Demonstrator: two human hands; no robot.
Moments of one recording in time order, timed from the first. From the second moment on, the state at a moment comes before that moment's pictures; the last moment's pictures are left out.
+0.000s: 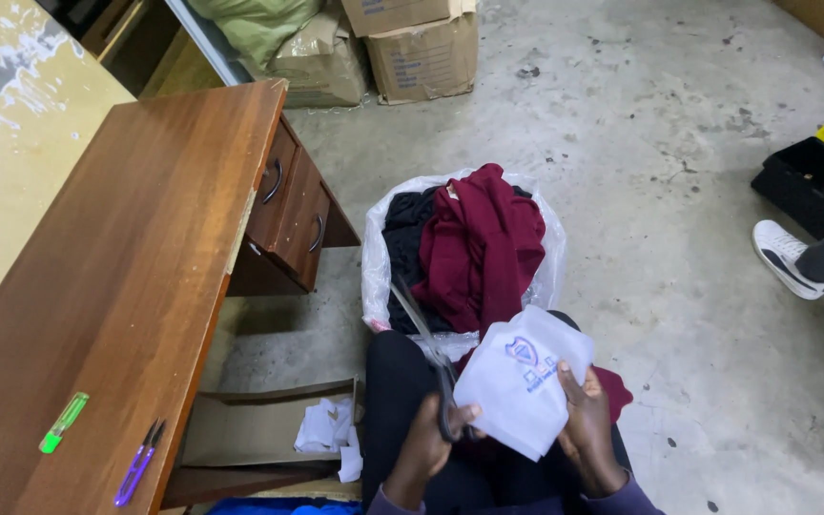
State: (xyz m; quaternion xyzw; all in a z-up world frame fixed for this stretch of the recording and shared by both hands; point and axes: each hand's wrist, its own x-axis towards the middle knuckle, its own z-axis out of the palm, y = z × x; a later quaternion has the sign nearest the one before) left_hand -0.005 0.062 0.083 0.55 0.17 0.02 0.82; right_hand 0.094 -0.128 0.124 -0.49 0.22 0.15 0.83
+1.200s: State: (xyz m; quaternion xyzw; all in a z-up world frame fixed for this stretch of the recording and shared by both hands) left_hand -0.051 0.071 0.118 0.80 0.04 -0.29 0.53; right_hand 0.108 -0.145 0.089 -0.35 0.24 0.17 0.89
